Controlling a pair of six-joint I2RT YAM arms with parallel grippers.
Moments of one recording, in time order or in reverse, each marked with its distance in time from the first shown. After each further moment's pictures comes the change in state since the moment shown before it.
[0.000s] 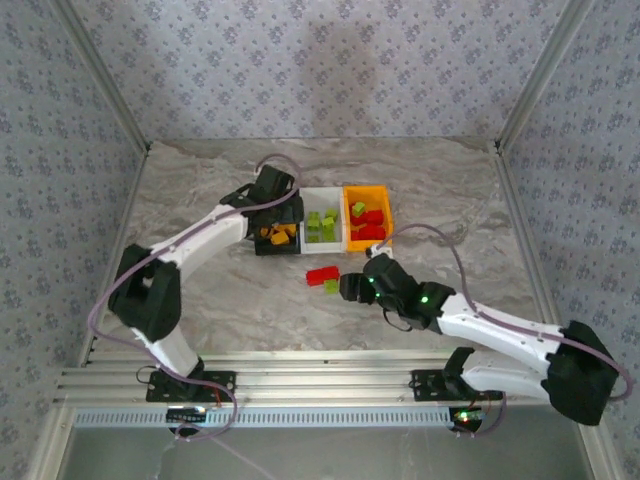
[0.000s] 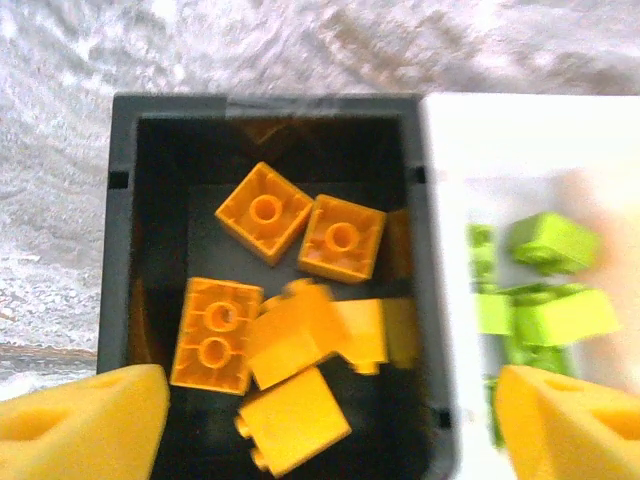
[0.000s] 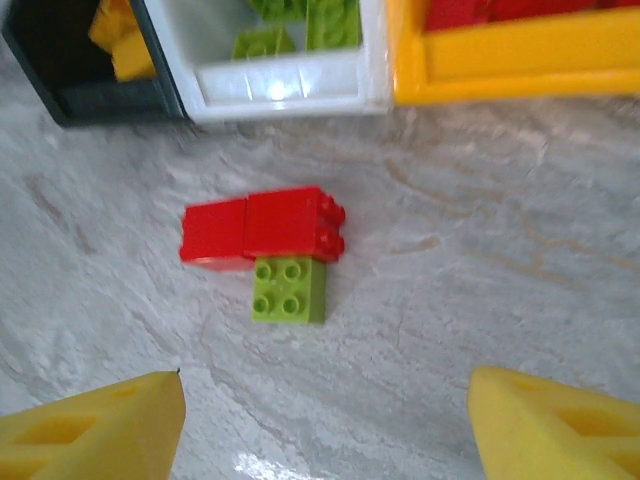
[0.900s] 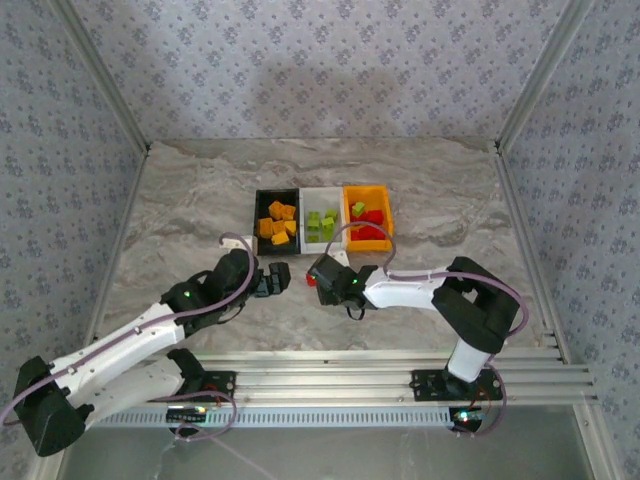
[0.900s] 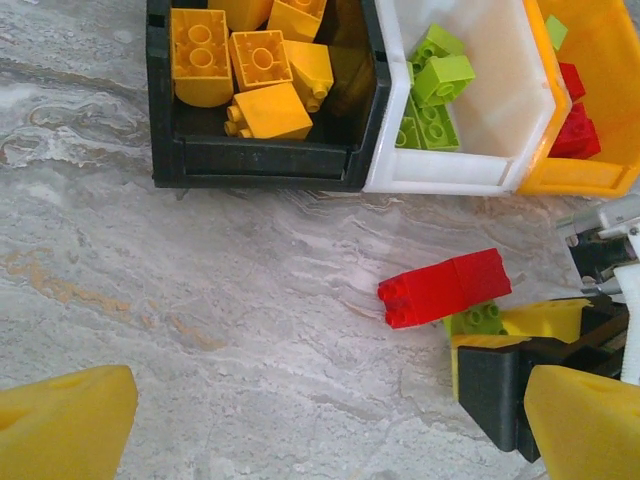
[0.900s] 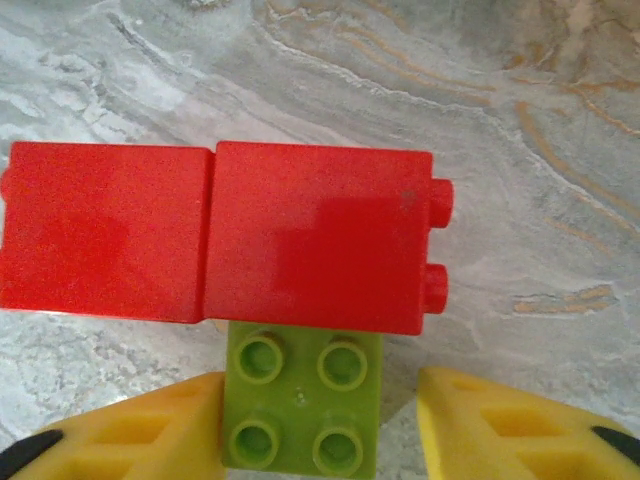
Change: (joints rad) left arm -0.261 -0.744 -0.636 0.006 -0.064 -0.253; right arm 0.072 0.587 0.282 -0.005 0.085 -0.079
